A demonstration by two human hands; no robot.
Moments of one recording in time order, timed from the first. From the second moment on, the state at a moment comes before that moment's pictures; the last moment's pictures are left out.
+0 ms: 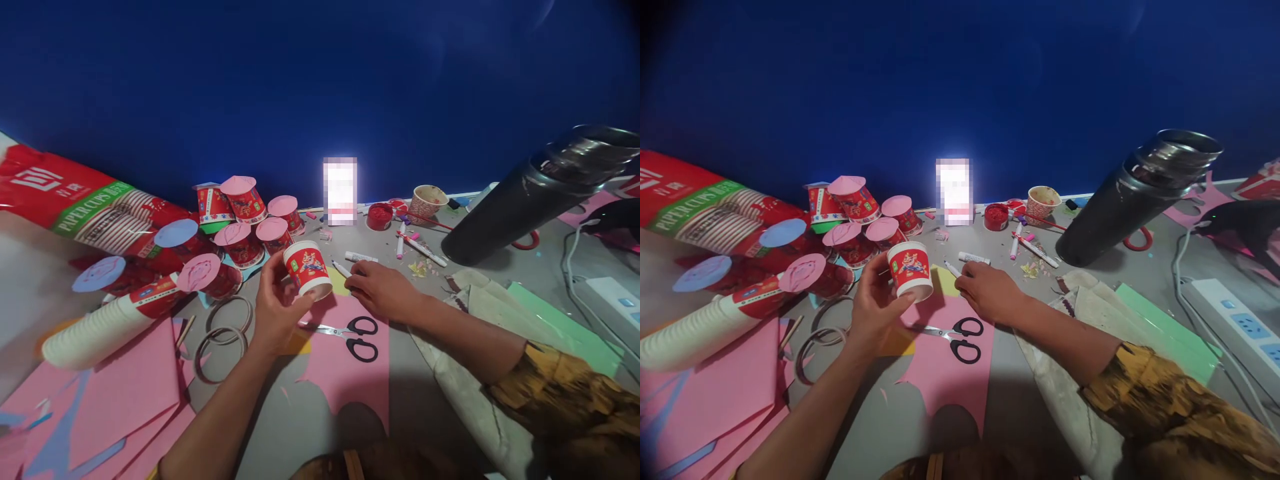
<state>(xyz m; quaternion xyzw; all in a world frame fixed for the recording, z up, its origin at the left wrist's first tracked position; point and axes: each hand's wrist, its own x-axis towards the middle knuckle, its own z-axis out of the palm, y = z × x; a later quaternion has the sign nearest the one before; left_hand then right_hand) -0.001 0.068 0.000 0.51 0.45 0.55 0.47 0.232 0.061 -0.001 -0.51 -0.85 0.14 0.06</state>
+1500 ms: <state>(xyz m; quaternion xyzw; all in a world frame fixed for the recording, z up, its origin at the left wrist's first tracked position) 0.001 0.048 0.008 0.63 0.39 0.47 0.47 0.227 0.051 0.000 -0.42 -0.81 0.21 0.35</state>
